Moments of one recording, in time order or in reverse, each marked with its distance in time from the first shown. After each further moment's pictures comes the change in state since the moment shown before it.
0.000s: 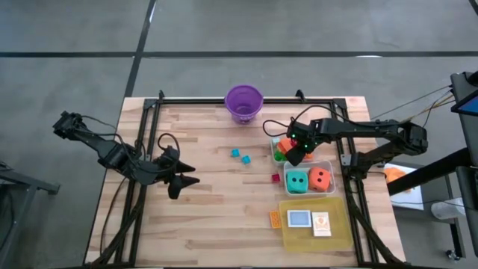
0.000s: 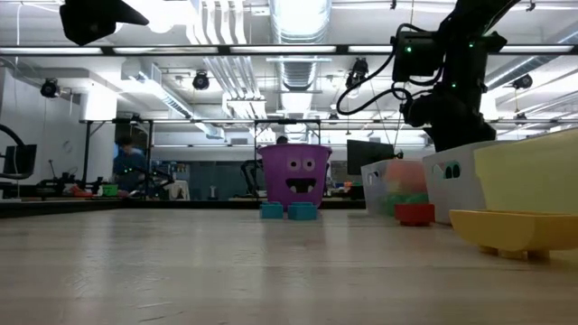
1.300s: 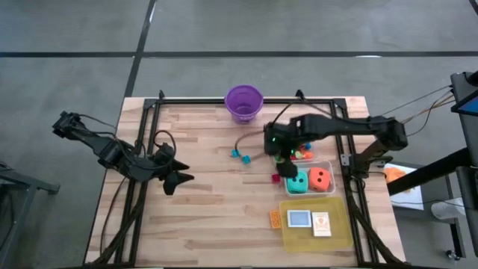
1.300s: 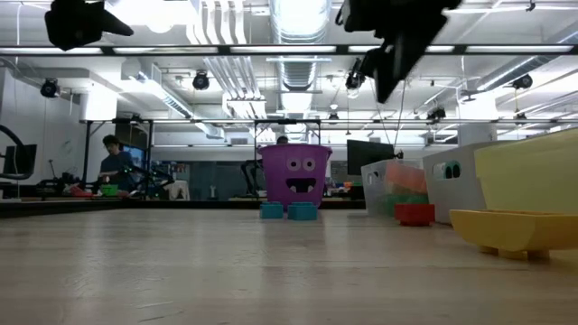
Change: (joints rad) left arm 0.004 -0.064 0.000 -0.120 0.017 -0.073; right arm 0.235 0.232 0.606 -0.256 -0.201 -0.612
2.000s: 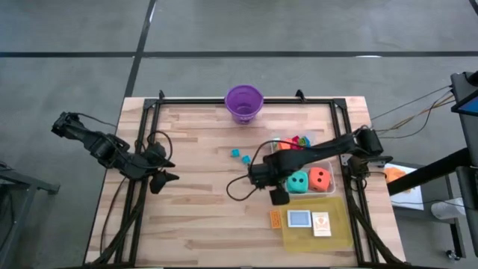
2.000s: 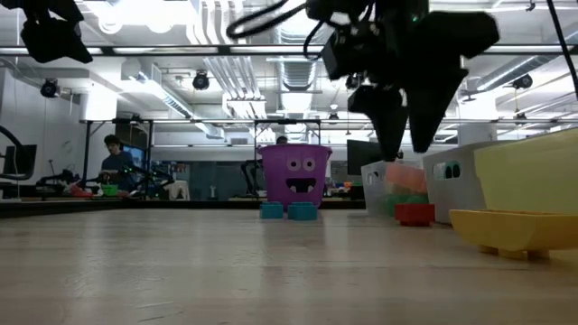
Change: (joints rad) left arm 0.000 -0.120 0.000 -0.319 0.109 0.088; right arm 0.239 0.288 0.032 0.011 0.129 0.092
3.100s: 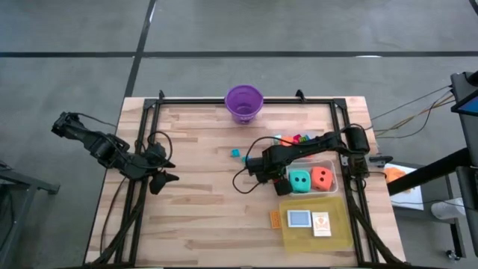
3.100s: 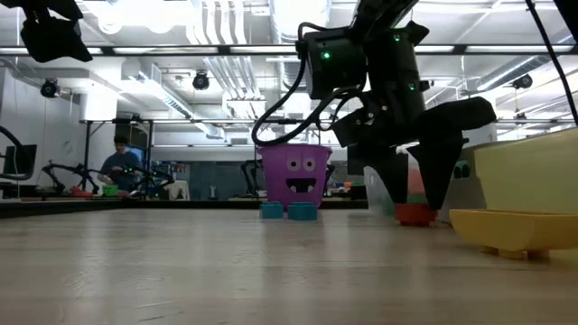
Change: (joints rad) left arm 0.000 0.000 0.000 0.010 0.010 0.005; right arm -0.114 0.116 -0.094 0.006 0.034 -0.255
